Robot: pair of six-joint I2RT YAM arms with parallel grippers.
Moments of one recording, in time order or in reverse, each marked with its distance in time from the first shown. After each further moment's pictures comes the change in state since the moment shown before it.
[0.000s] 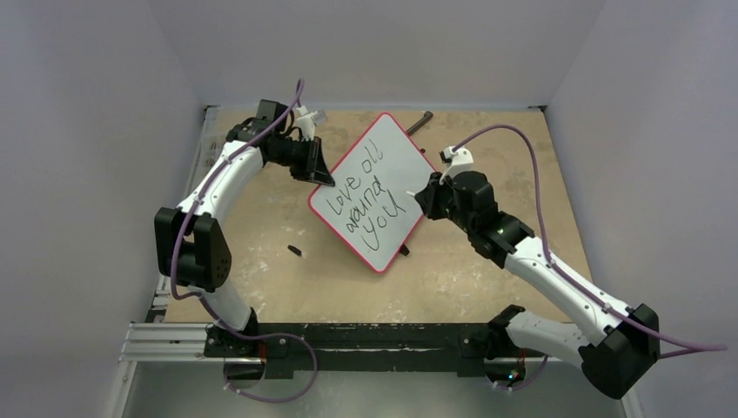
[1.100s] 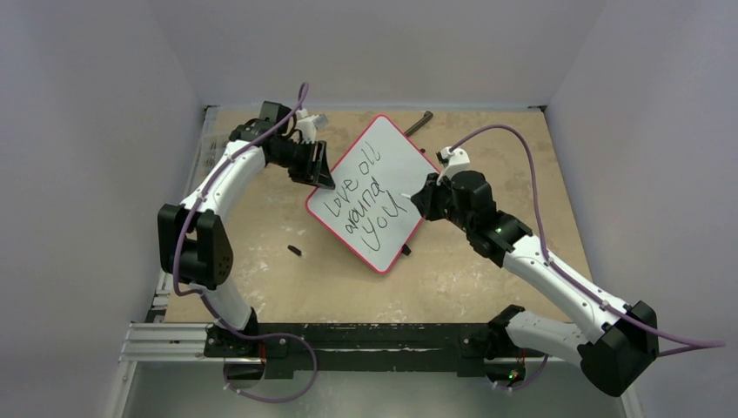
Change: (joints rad) left arm -0.002 0.023 0.000 -0.013 -0.076 0.039; right arm 0.000 0.008 0.000 0.008 -0.050 0.009
